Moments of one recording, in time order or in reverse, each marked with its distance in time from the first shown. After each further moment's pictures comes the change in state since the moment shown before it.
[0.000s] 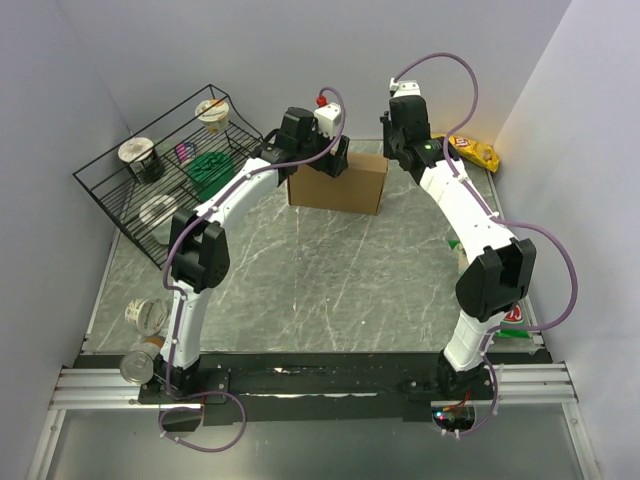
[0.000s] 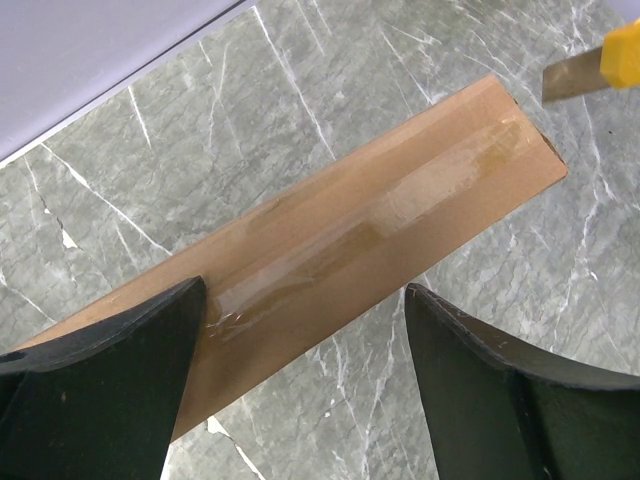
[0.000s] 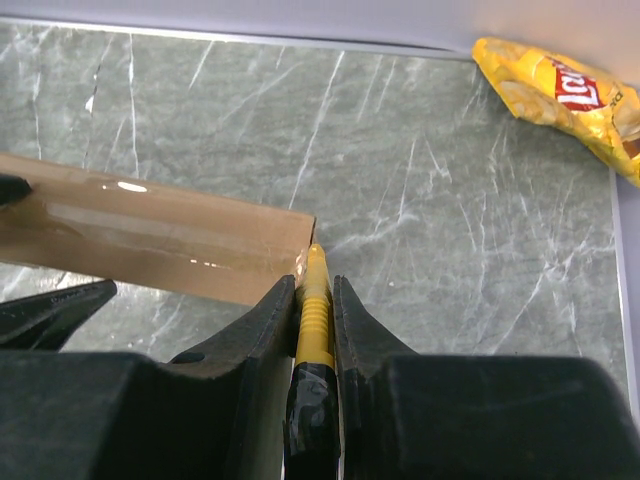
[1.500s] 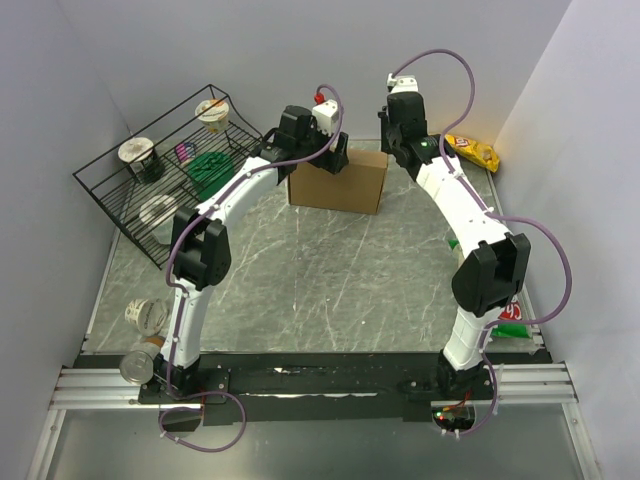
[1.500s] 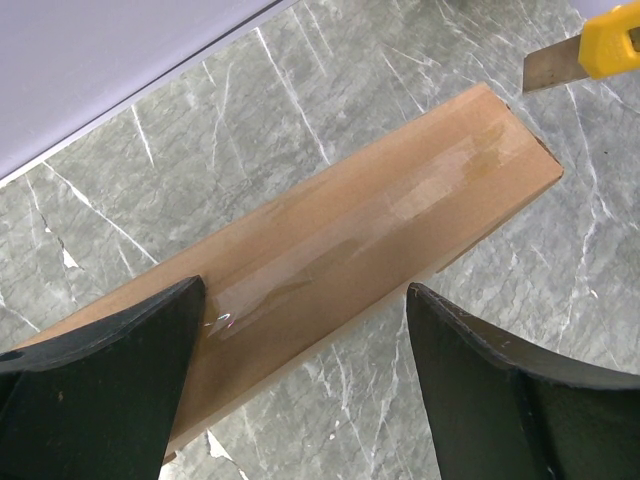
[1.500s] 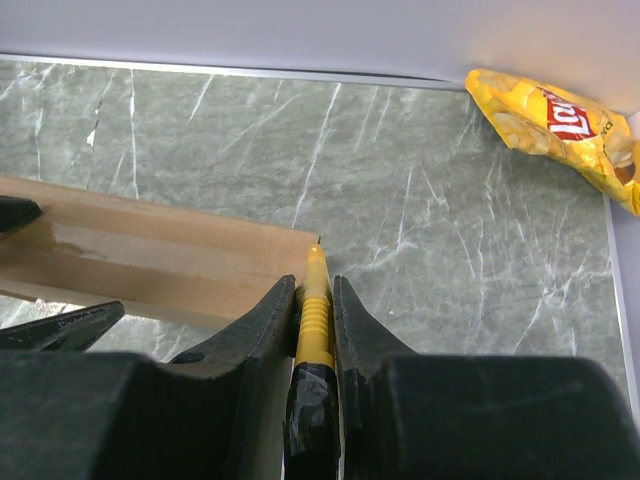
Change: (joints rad) left arm 0.016 0.031 0.024 0.040 0.026 -0.014; right arm 0.000 0.043 0.038 0.052 0.017 -0.013
